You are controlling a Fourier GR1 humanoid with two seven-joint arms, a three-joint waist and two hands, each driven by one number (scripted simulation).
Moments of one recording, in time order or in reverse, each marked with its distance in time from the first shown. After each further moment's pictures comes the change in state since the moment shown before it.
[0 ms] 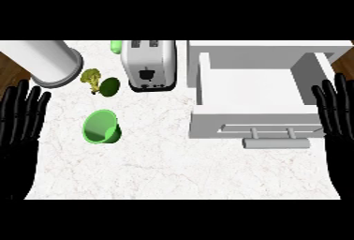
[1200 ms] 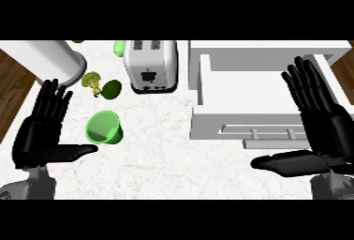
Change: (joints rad) left arm -0.149 0.011 0.183 0.548 0.228 -0.135 -0.112; right arm -0.160 -0.028 -0.032 0.209 -0.071 0.133 0.036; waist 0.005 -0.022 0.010
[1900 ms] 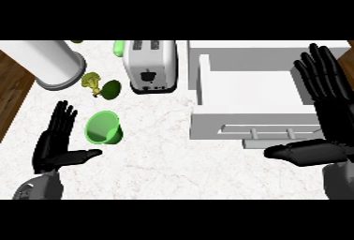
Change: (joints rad) left arm -0.057 0.041 0.066 0.503 -0.082 -0.045 -0.306; right arm -0.071 -0.040 -0.078 0.026 -0.040 0.043 0.027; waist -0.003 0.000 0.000
